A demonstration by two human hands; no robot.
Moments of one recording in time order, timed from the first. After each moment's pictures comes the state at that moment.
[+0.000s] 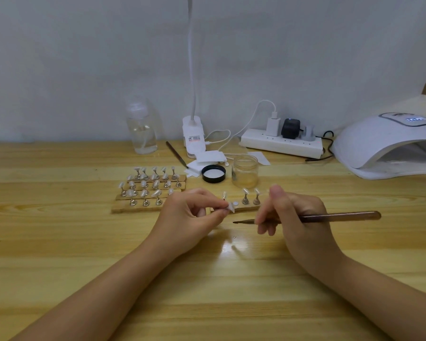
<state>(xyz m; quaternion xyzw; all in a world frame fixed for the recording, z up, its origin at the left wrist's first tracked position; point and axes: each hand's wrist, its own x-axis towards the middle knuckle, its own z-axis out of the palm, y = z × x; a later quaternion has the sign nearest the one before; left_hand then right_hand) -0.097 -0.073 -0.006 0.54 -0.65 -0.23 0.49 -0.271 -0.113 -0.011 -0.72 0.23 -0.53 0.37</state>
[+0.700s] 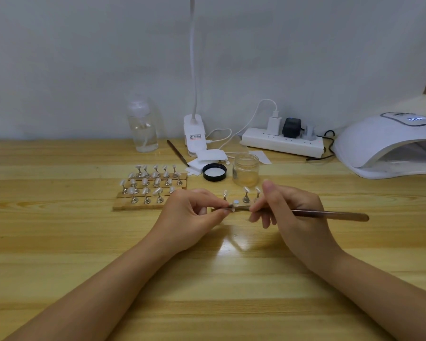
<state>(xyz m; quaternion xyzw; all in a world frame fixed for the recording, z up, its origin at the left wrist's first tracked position) -0.095 -0.074 -0.006 0.54 -0.65 -0.25 0.47 -0.270 -0.114 -0.009 -0.72 0.25 -0.51 0.40</state>
